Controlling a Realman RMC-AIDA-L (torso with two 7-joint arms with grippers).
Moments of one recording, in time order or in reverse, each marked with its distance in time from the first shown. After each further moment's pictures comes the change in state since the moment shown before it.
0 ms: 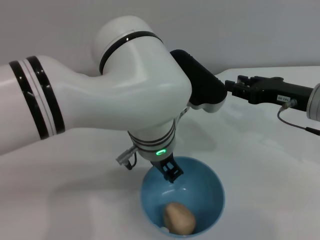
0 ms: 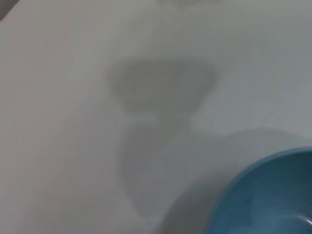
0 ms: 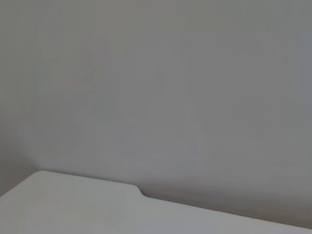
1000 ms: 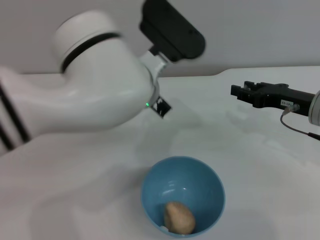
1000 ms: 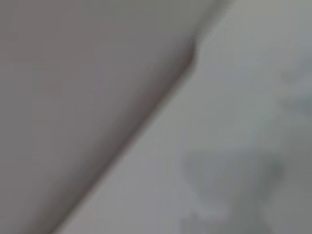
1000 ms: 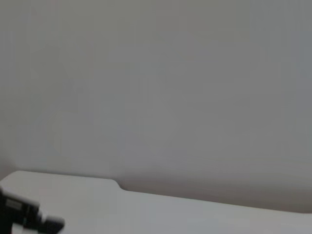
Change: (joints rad) left arm 0.141 0.009 -0.111 -0.095 0.404 -0.218 -0.004; right arm -0.003 0.000 0.005 0.041 0.000 0.053 0.006
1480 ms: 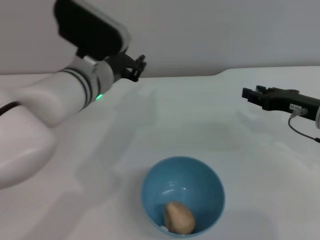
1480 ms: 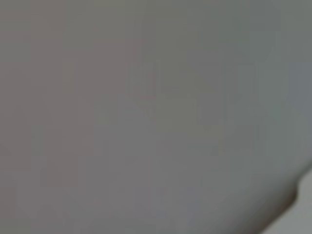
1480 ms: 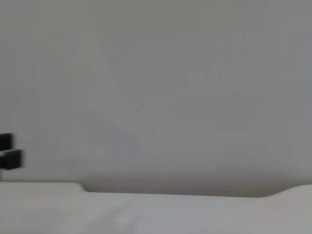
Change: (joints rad) left arm 0.393 -0.003 -0.172 0.075 0.256 -0.818 -0.006; right arm -0.014 0.007 0.047 0.042 0.001 0.068 -0.016
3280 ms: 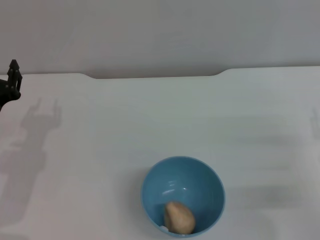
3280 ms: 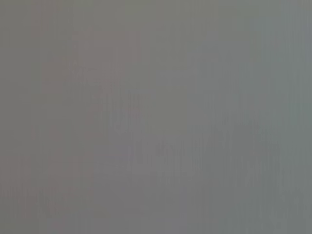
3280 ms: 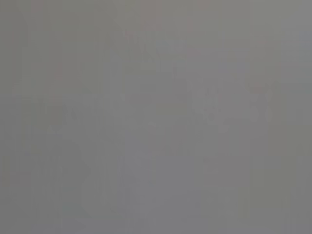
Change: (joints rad) left arm 0.194 -0.005 -0.312 0.681 -0.181 -1.153 -0.003; right arm -0.023 0.012 -0.039 0.728 1.389 -0.516 -1.603
